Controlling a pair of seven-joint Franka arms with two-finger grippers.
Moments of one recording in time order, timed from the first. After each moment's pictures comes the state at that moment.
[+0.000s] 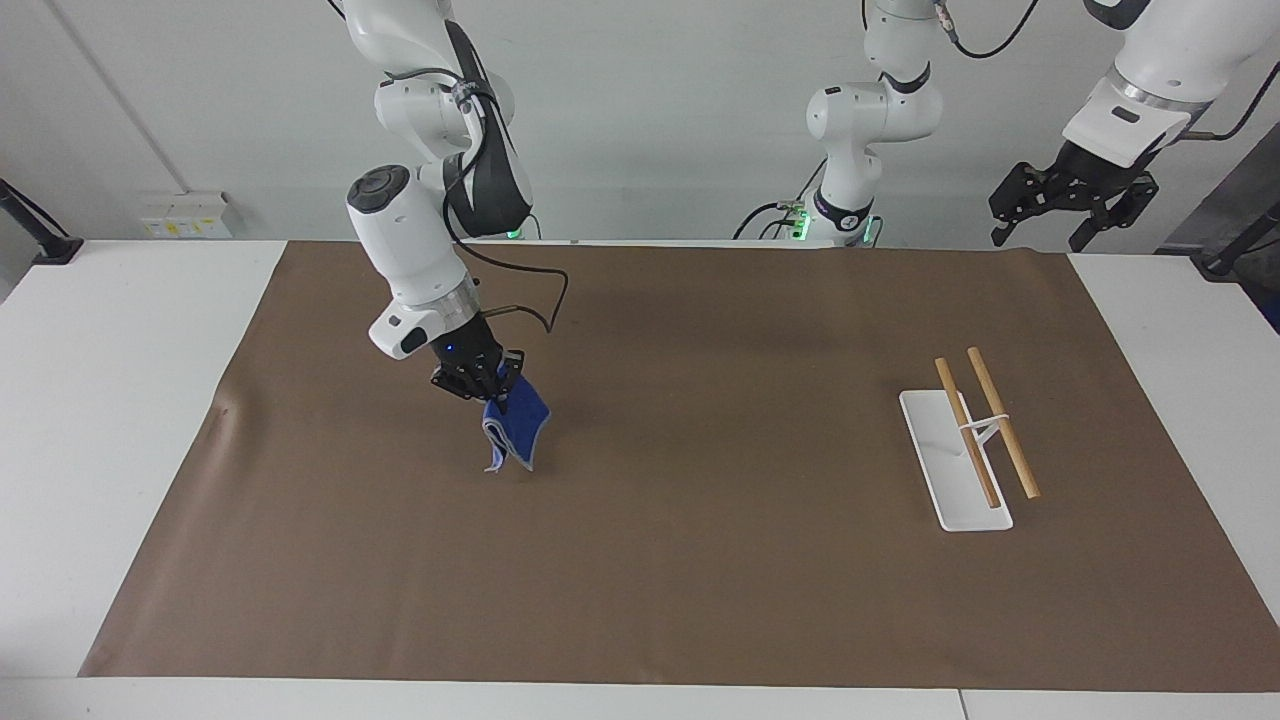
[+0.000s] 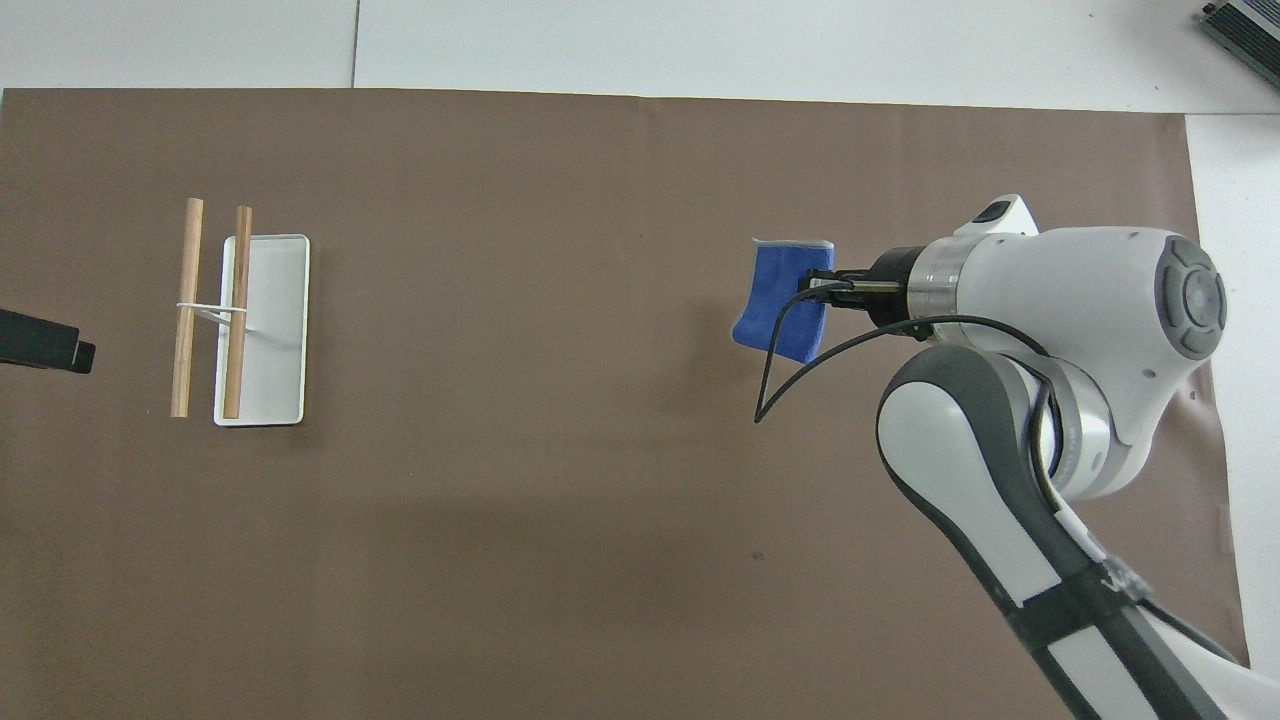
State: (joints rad) left arm 0.00 -0.06 -0.04 -1.53 -0.02 1.46 0.12; right arm 0.09 0.10 0.18 -1.94 0.56 2.38 0.03
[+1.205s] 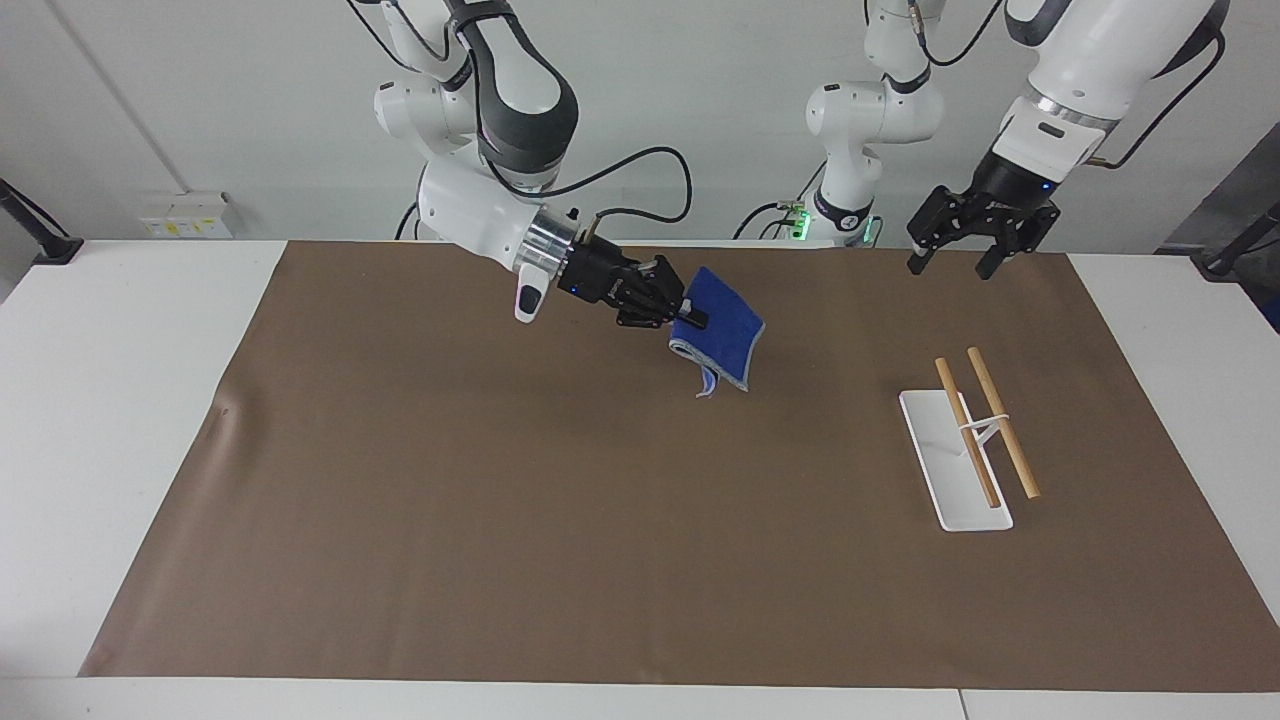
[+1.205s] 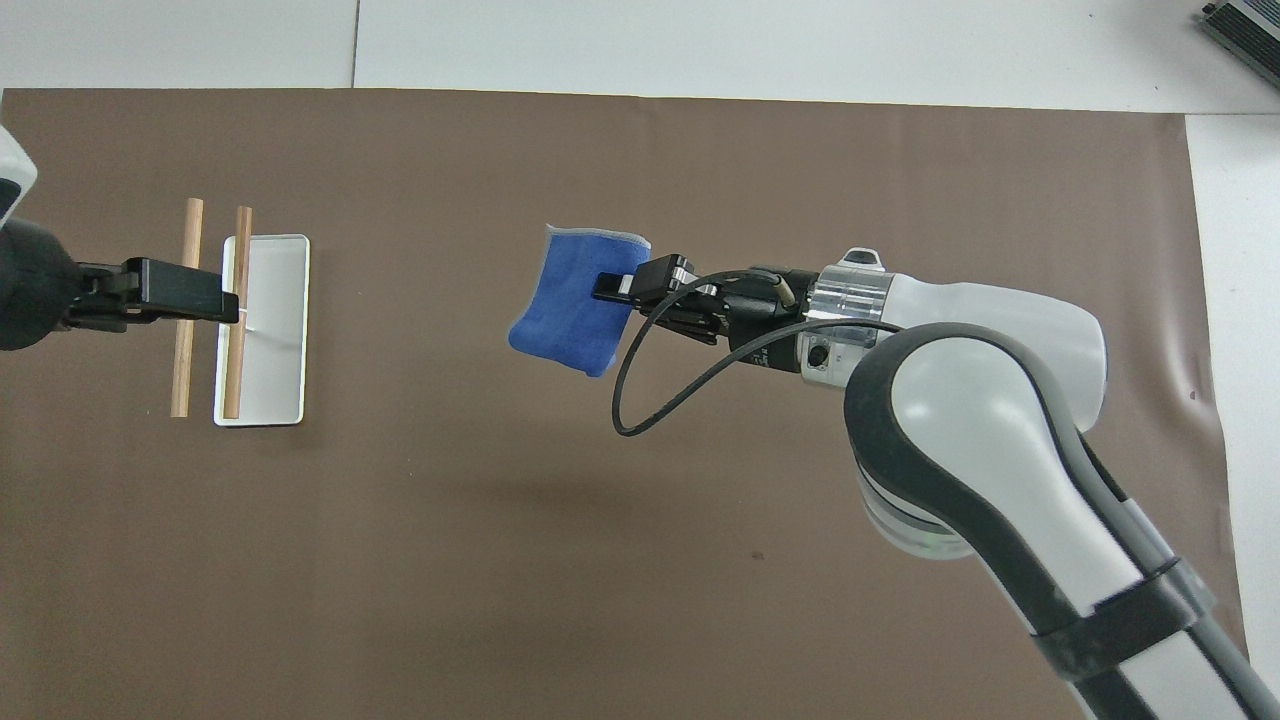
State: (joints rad) left arm -0.13 -0.08 -0.06 -1.66 -0.19 1.74 -0.30; right arm 0.21 0.10 0.28 -1.93 1.58 2.42 -0.26
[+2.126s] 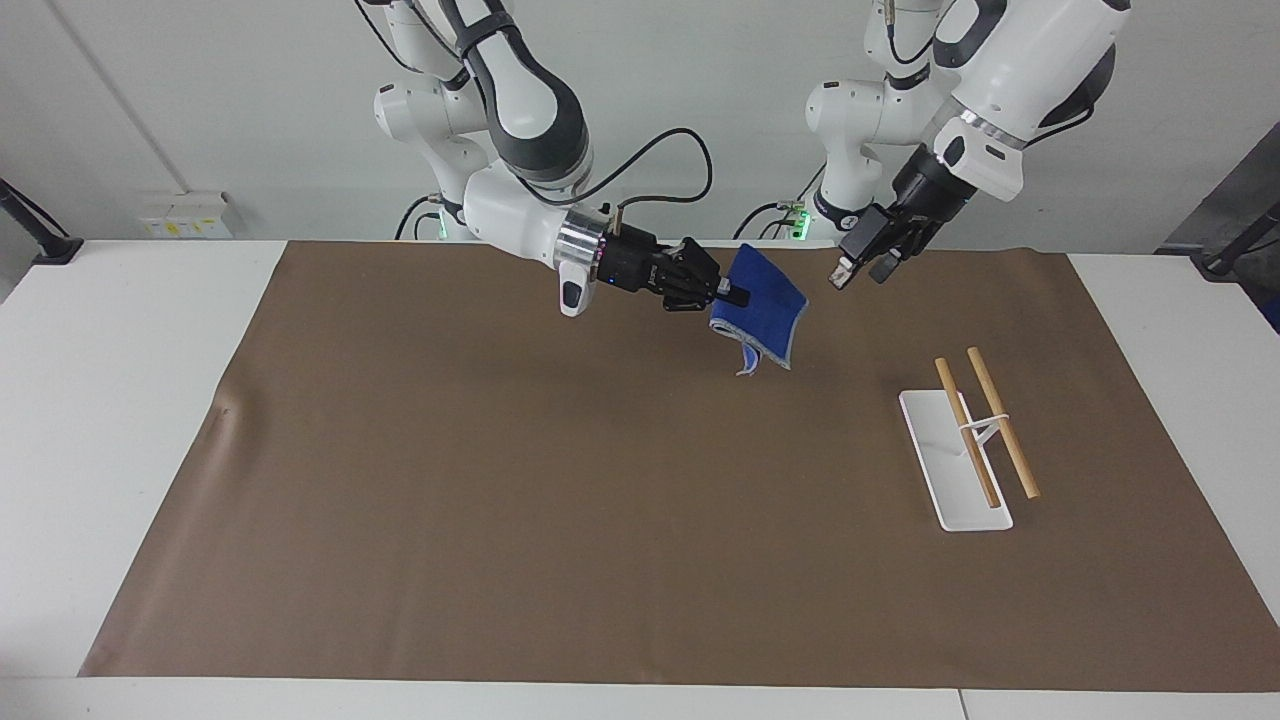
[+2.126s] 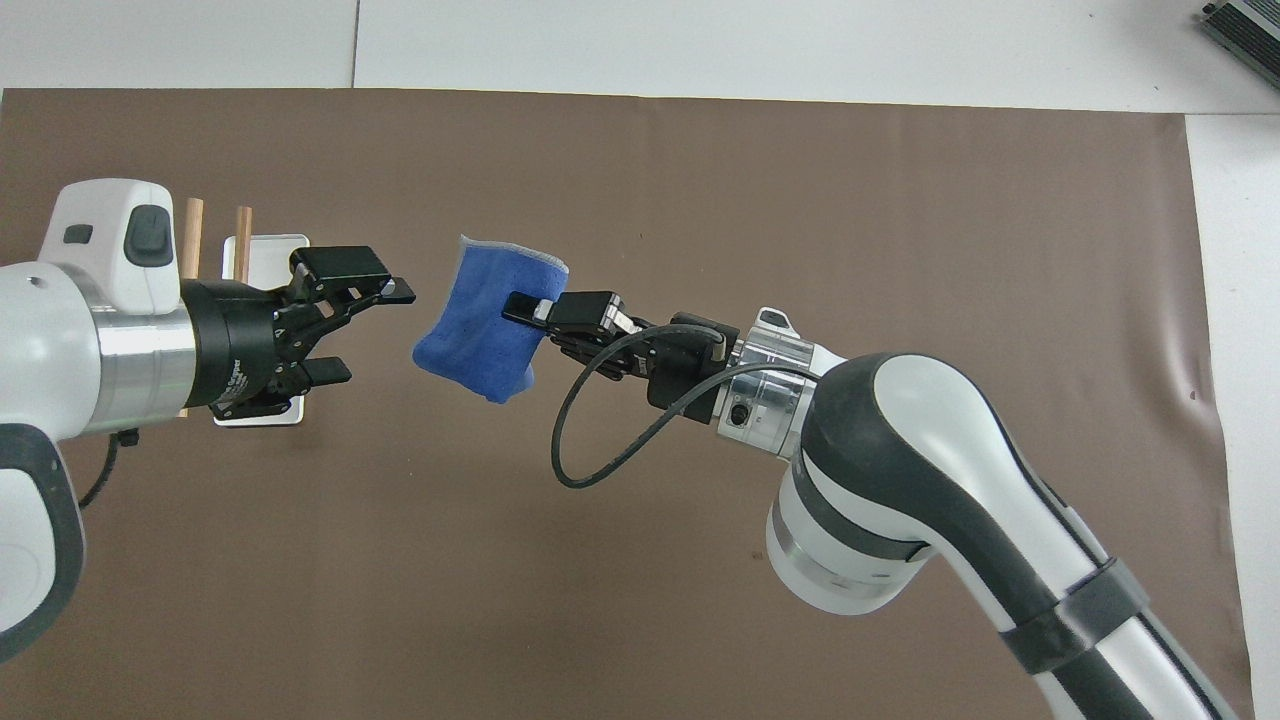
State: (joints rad) left arm -0.25 -0.21 -0.08 -1.98 -0.46 2.13 -0.87; right arm 0.30 0.10 0.28 -1.95 1.94 2.44 -0.46
